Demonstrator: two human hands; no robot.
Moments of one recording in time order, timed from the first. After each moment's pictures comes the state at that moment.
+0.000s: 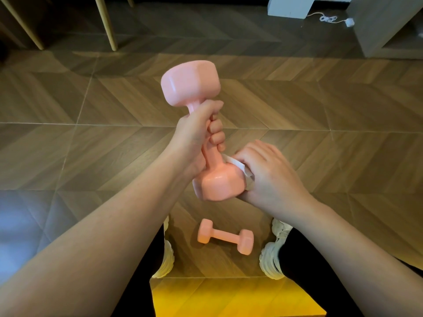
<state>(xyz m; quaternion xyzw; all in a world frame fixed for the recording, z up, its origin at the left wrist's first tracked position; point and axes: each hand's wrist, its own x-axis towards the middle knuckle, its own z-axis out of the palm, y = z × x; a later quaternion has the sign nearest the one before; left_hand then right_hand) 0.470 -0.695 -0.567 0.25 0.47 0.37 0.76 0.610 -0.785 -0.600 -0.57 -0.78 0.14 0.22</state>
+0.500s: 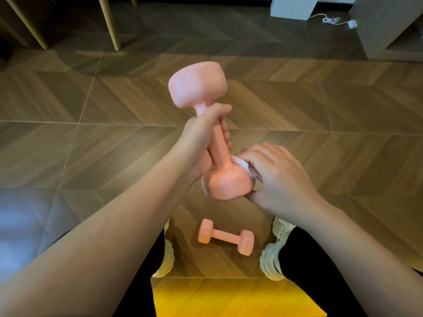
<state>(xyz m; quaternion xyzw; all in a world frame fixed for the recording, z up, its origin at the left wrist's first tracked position) 0.473 -0.699 -0.568 0.28 0.47 0.37 0.75 0.620 -0.790 -0.590 -0.56 -0.79 0.12 0.20</state>
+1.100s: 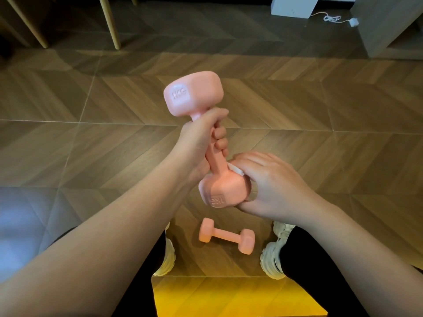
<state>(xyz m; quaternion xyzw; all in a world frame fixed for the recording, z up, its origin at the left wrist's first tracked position) 0.470 -0.702 -0.573 0.25 0.49 0.35 0.76 0.615 -0.791 -0.588 -0.54 -0.81 0.19 0.12</state>
